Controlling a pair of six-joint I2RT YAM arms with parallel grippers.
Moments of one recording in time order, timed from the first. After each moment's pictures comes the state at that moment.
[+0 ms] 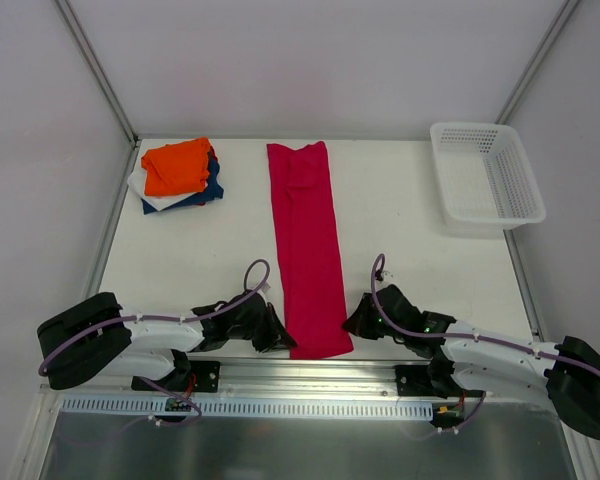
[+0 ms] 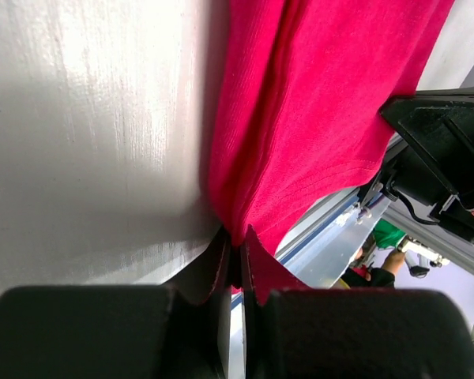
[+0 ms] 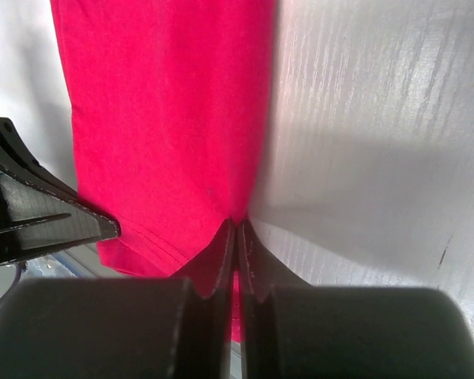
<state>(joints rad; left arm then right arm) -1.03 1.22 0.20 0.23 0.17 -1.38 0.98 0.90 0.21 -0.07 0.07 1.03</state>
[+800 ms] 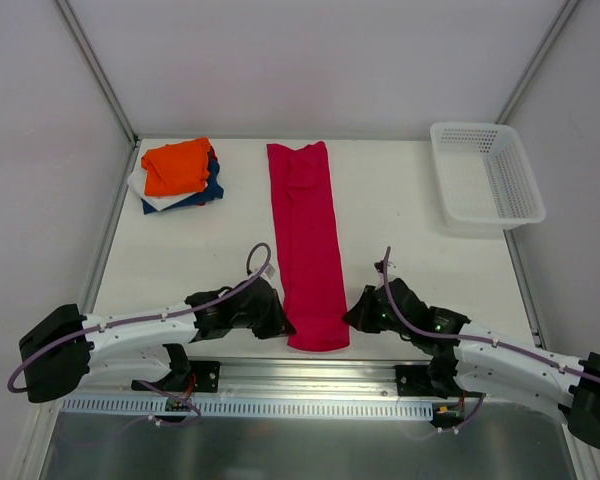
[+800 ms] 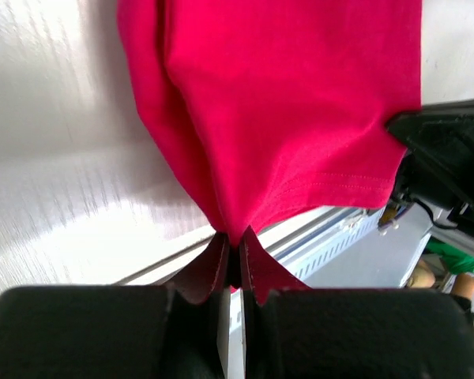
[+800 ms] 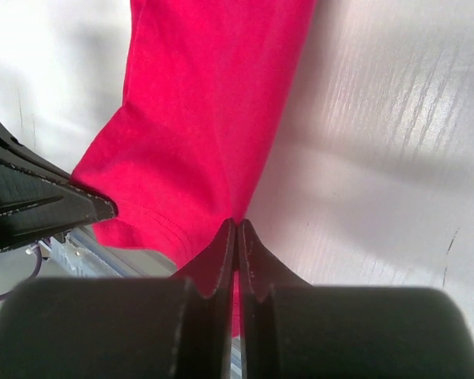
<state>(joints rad) -1.06 1.07 0.43 -0.18 0.05 -1.22 0.99 0.77 0.31 -0.24 0.09 0.97</state>
